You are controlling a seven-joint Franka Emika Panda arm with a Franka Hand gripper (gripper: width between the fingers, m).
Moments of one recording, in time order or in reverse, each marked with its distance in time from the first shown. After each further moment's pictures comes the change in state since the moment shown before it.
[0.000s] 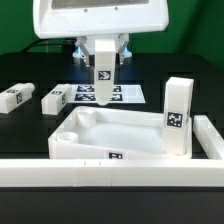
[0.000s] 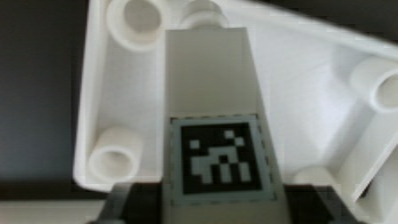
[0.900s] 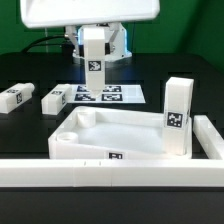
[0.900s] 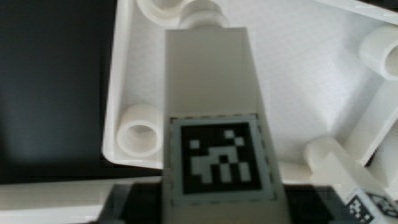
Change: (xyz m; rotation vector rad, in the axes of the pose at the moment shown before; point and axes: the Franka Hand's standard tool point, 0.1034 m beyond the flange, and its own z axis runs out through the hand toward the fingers) arm 0.013 0.020 -0.015 0.088 -0.050 0.080
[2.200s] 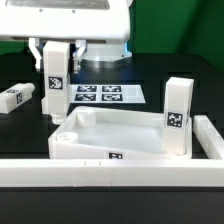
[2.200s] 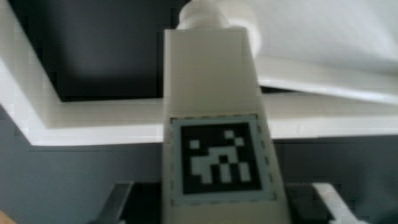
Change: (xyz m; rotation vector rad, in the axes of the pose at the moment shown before) arm 0.044 0.034 0.016 -0.148 0.254 0.017
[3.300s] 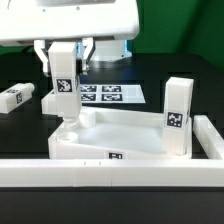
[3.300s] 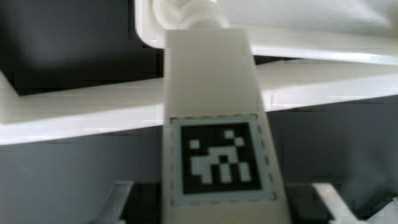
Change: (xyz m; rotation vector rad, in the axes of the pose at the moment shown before) arm 0.014 -0.008 0.008 0.058 -0.011 0.060
